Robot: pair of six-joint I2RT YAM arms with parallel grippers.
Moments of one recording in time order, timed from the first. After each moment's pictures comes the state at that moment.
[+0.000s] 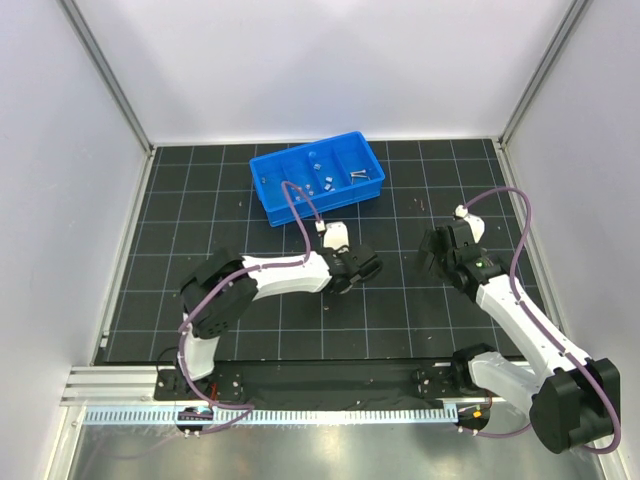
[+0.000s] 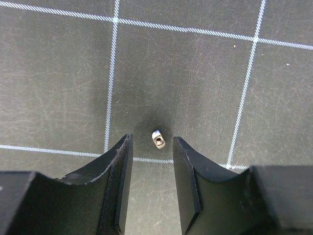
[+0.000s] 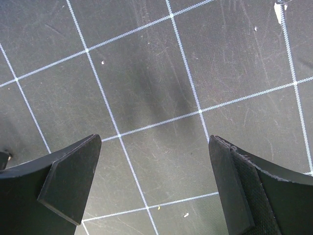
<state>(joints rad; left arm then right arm) -1.06 1.94 1.30 -0.56 -0.59 -1.10 0.27 1.01 0.69 -0.62 0.28 0.57</state>
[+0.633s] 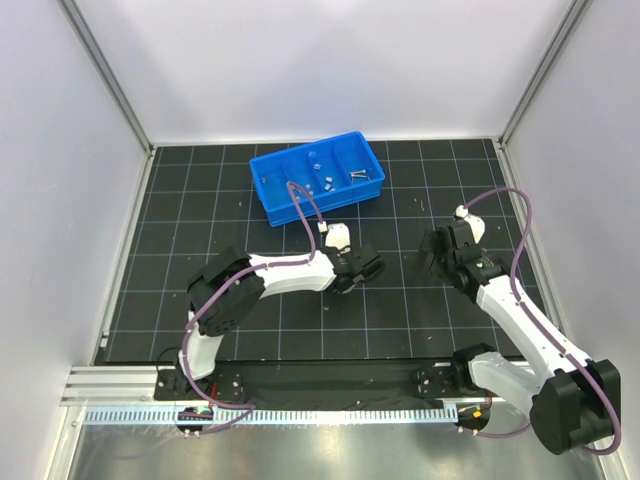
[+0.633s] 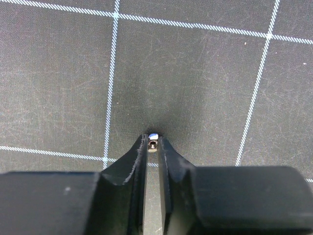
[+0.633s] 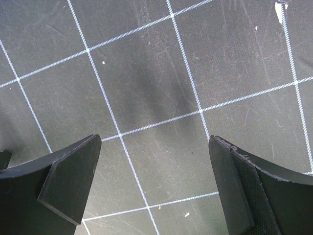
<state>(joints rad) -1.06 1.99 1.34 -0.60 -0.59 -1.11 0.27 1.00 0.69 -0.62 0.28 0.57</state>
